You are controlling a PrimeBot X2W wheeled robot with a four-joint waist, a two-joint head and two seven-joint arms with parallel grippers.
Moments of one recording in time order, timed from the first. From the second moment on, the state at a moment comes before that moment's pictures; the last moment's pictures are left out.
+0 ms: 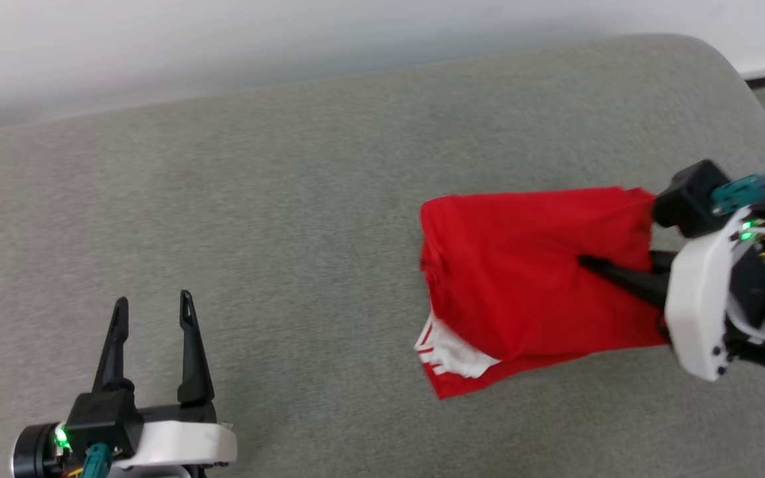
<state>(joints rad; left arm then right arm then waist) 0.06 0.05 0.01 -0.11 -0.07 0.10 -0.26 -0.72 -0.83 0.84 -0.08 0.96 0.13 0.50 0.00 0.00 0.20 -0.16</state>
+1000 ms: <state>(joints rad) -0.16 0.12 0.06 -0.23 -0.01 0.01 -0.26 -1.00 -0.89 0.66 0.60 0.65 0.13 0.32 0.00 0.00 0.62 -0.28</state>
